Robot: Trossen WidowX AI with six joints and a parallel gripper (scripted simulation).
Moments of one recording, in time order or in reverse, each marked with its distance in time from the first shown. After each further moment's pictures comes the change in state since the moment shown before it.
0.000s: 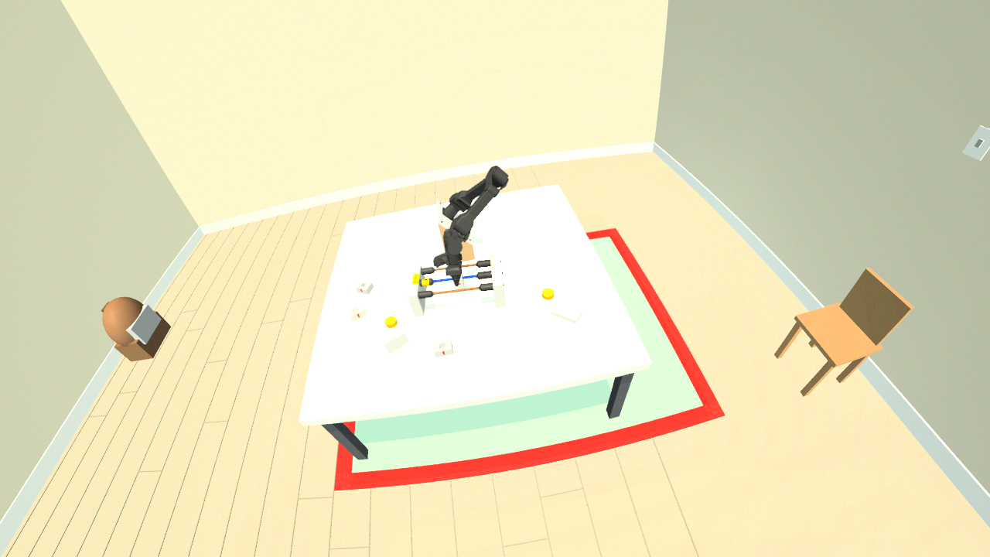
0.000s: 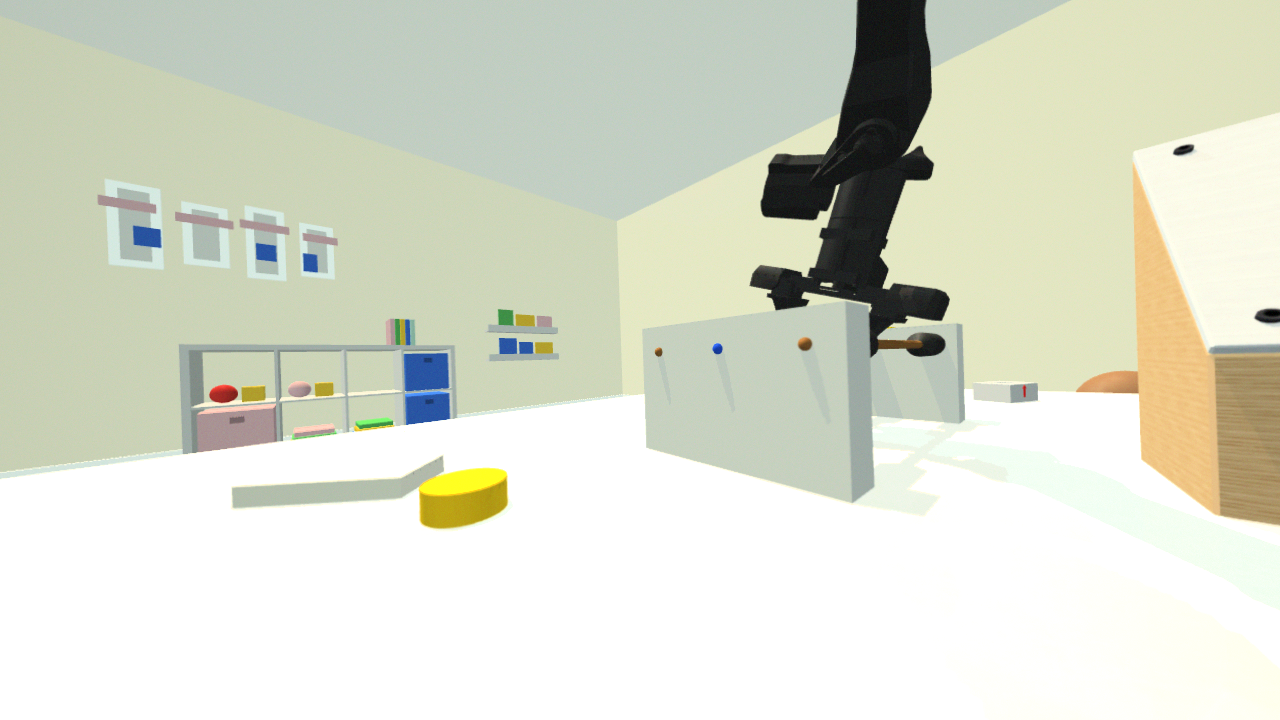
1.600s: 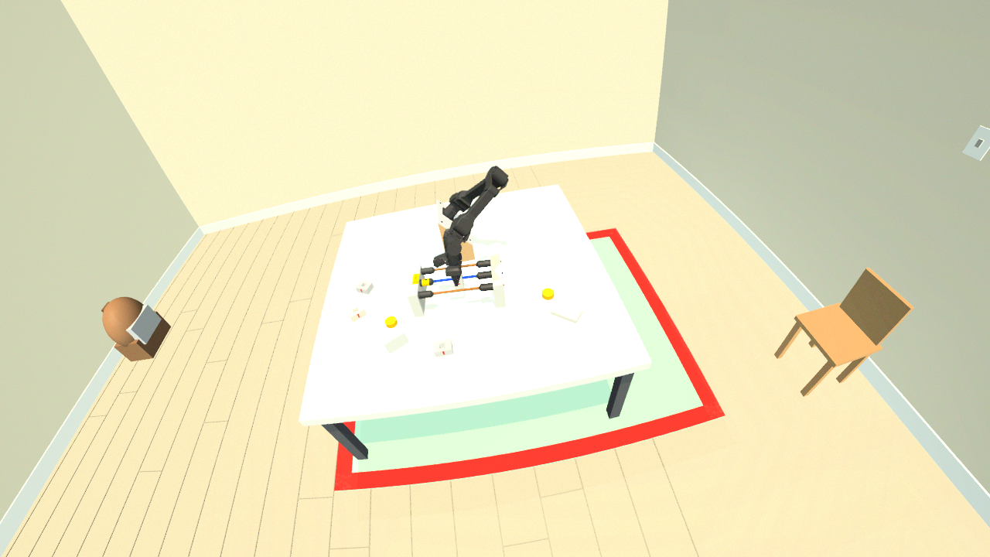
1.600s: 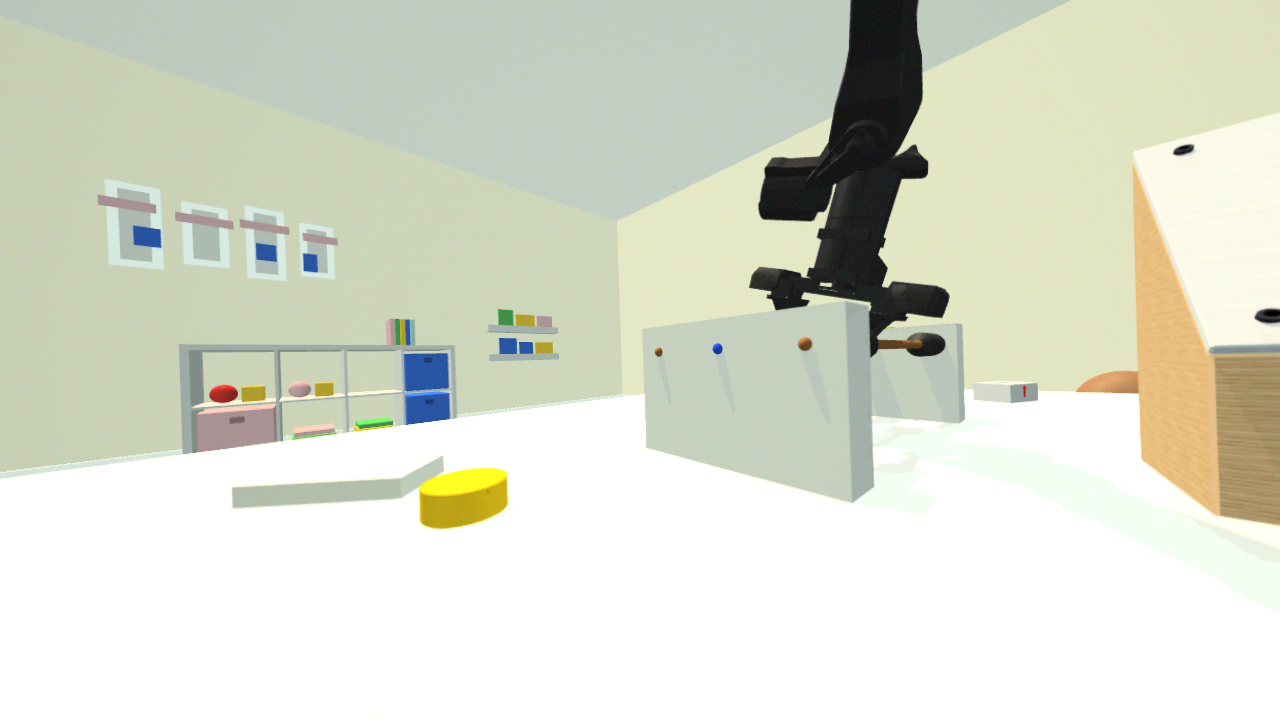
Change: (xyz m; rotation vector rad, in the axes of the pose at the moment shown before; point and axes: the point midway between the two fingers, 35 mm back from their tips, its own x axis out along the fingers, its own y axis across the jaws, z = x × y) arm 0.000 0.000 0.001 0.003 -0.005 -0.026
